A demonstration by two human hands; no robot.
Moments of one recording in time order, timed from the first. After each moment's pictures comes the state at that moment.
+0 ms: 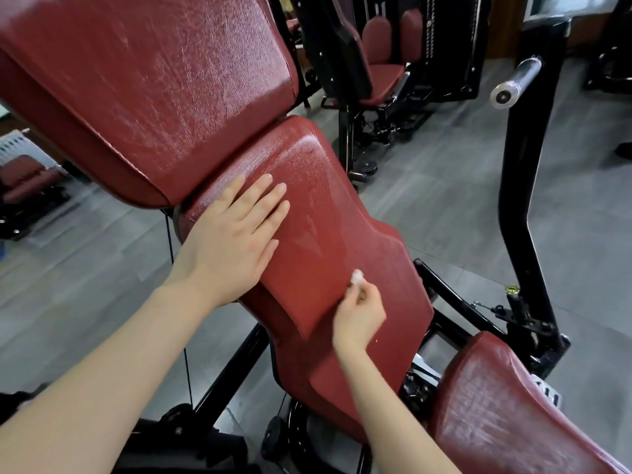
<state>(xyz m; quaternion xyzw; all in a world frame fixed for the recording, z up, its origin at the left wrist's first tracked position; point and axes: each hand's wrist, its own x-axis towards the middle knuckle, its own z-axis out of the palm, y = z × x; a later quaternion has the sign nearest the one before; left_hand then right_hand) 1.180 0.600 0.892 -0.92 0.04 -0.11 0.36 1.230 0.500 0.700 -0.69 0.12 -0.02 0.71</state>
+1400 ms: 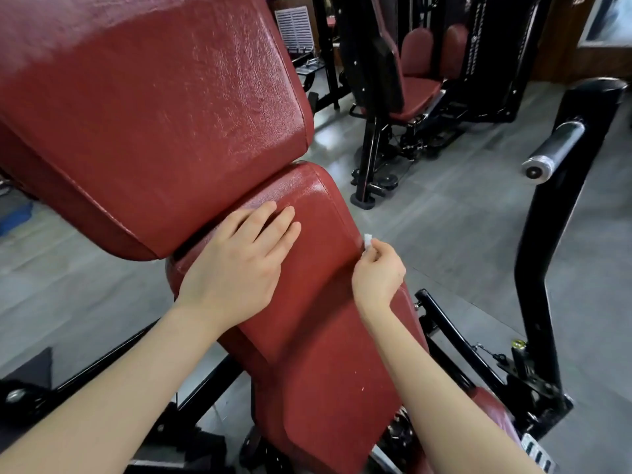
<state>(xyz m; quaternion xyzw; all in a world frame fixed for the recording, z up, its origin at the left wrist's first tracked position) 1.218 0.593 0.901 -0.92 0.00 -0.17 0.35 1.352 0.500 0.789 -0.76 0.02 0.06 0.65</state>
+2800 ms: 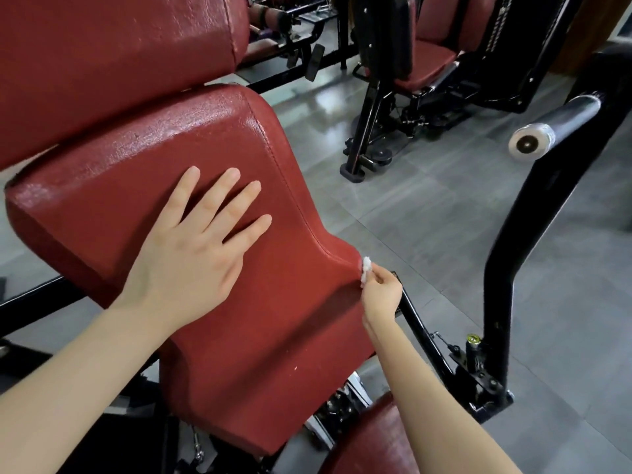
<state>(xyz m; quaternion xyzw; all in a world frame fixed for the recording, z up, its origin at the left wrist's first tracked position) 1.240 0.562 0.829 -0.92 -0.06 -0.18 0.35 1.420 0.443 0.635 -0.68 0.07 0.21 0.70</state>
